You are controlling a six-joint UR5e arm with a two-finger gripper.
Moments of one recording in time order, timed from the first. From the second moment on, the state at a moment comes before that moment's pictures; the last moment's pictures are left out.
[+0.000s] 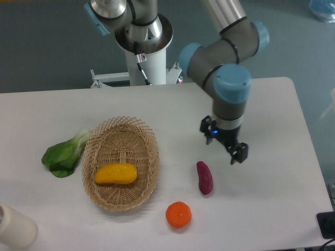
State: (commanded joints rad) arm 2.67 -1.94 -1.68 -0.95 1.55 1.57
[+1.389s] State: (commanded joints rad) arm 2.68 -1.96 -1.65 -1.01 1.60 1.61
